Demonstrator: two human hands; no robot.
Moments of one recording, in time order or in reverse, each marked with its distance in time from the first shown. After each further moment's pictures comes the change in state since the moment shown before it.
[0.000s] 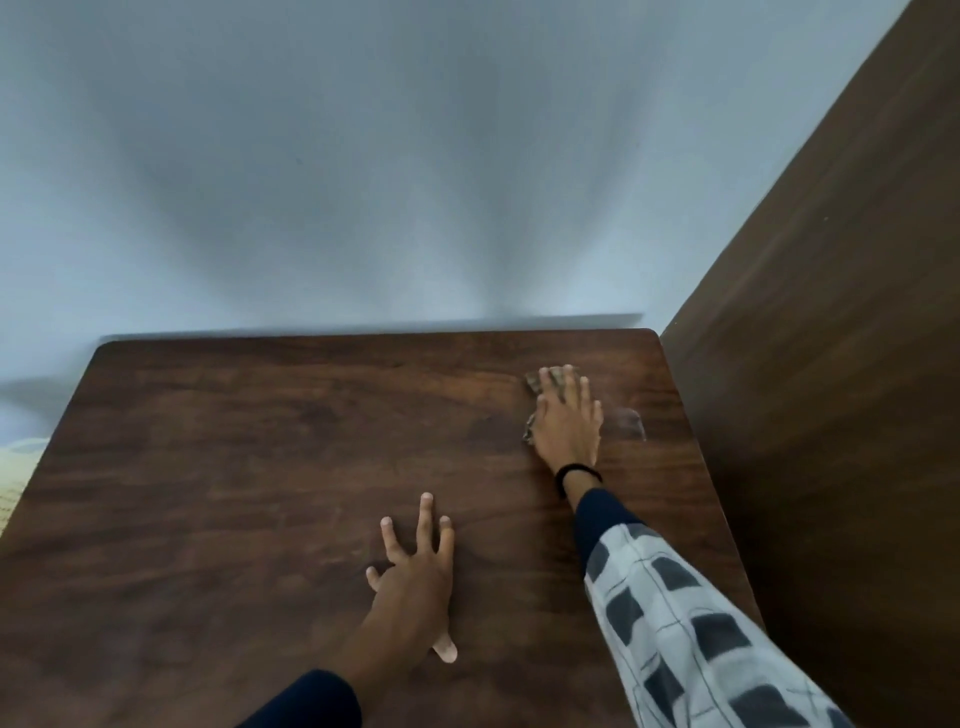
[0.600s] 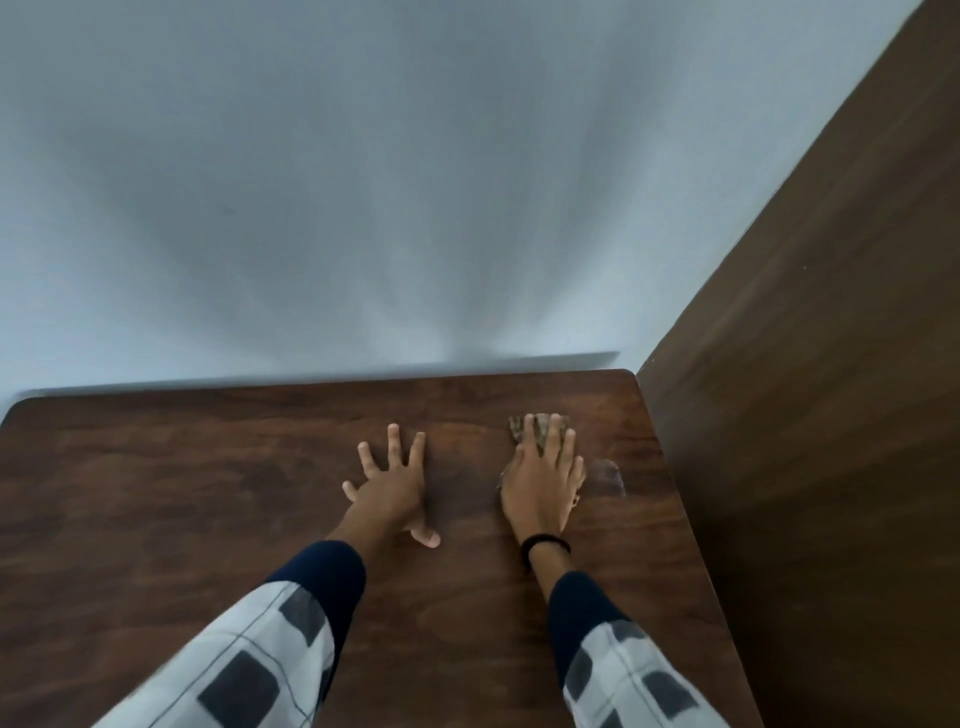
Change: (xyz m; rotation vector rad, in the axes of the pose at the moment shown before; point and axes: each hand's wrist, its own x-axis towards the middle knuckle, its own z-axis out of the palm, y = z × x) left_hand 0.118 -0.007 -0.140 -0.250 0.080 -0.009; right_hand 0.009 -0.002 0.016 0.040 0.126 0.122
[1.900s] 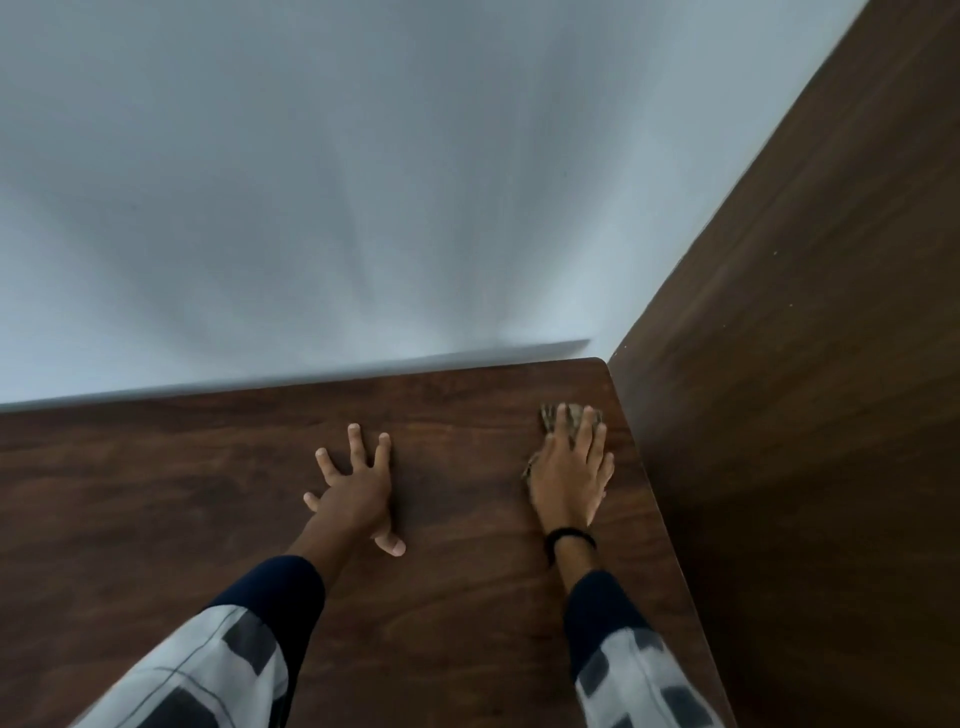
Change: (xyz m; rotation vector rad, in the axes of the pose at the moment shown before) left_hand 0.009 0.006 -0.003 0.003 -0.043 -0.048; right_hand 0.031 0.055 -0.026 -0.025 0.041 0.165
